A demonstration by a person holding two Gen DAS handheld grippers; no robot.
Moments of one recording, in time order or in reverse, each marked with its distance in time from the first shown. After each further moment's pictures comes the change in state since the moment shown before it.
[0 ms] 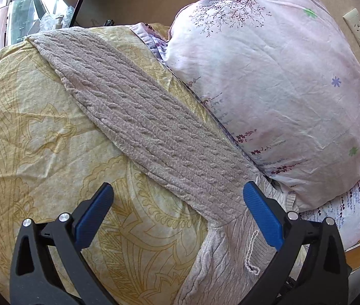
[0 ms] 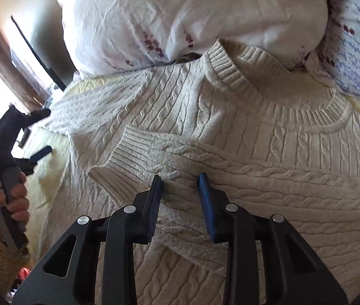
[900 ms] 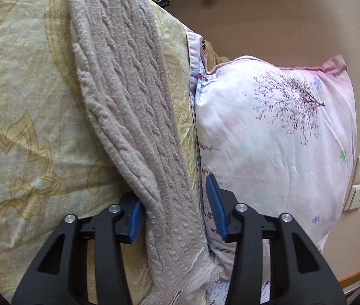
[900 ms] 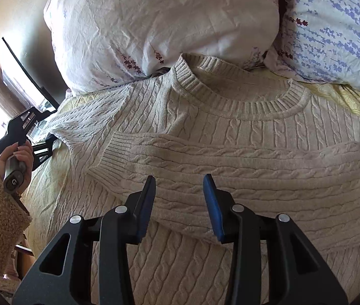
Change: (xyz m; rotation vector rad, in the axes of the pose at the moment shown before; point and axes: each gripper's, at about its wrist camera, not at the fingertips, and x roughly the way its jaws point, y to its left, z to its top) left arm 0.042 0.077 0.056 -0.608 -0.030 -0.280; right arm -0.064 -0.033 -0.029 0.162 -0.041 -0.018
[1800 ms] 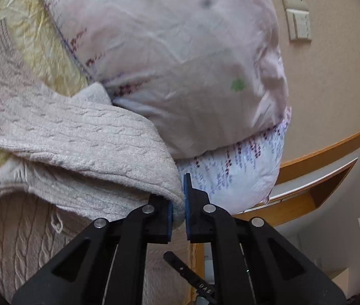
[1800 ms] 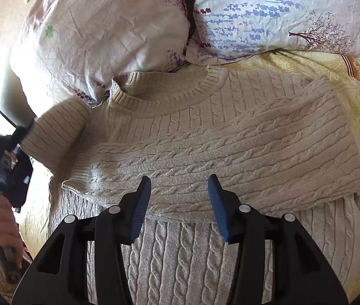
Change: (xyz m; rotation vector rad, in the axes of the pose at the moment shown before) left arm 0.025 -0.088 -0.219 0.470 0.516 -0.254; right arm -0.051 -0.075 -0.037 0.233 -0.061 -0.065
